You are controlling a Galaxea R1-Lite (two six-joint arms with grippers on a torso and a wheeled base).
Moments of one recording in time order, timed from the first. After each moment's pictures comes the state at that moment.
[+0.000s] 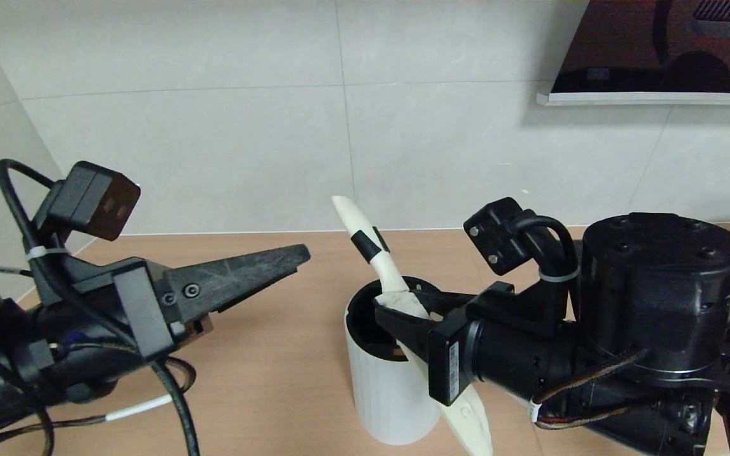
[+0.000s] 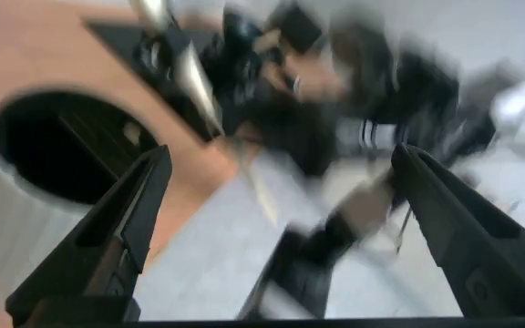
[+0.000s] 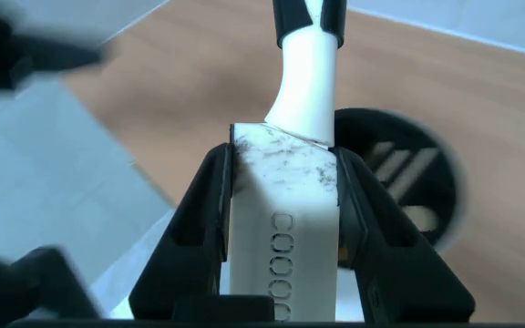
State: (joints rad) left arm -0.48 1.33 -0.49 -0.93 -0.54 -0.75; right arm 1.01 1.64 -0.84 -0.64 -0.15 0.21
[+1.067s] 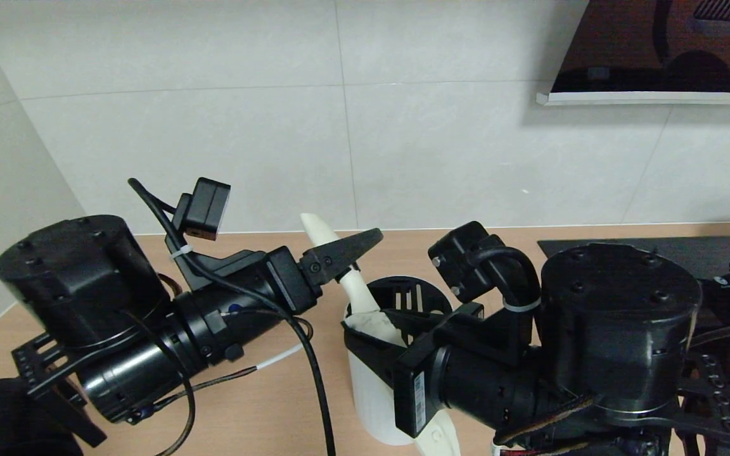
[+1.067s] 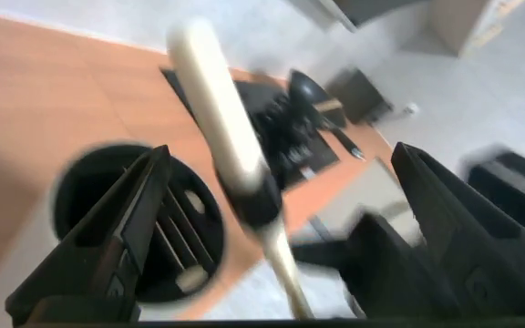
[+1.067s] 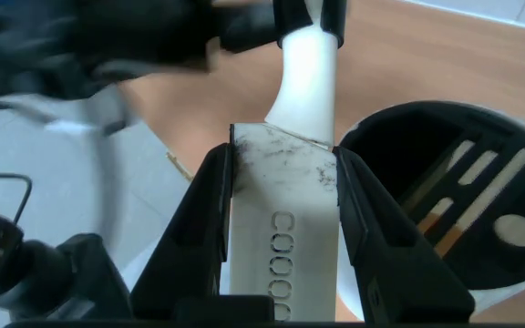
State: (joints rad) left arm -0.61 1.60 -0.54 -1.11 -0.20 -0.70; right arm 1.07 1.71 -0.84 -0.72 -0.15 0.22
